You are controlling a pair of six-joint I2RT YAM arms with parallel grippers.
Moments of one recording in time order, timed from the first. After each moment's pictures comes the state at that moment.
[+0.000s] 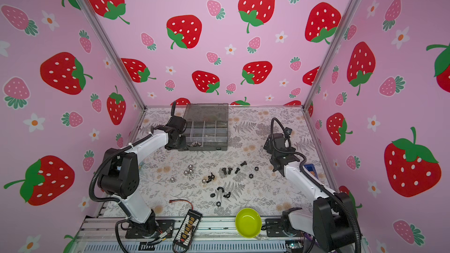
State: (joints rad) left arm -0.25 1.77 1.28 -0.72 -0.27 -0.34; right arm 0.37 1.23 0.69 -0.17 0.50 0.51
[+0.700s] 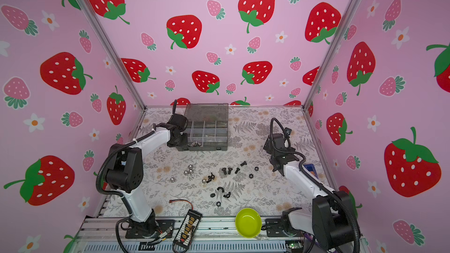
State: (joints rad) left arm -0.24 1.85 1.33 -0.70 -0.22 -0.32; right arm 0.37 1.24 0.69 -0.17 0.50 0.51
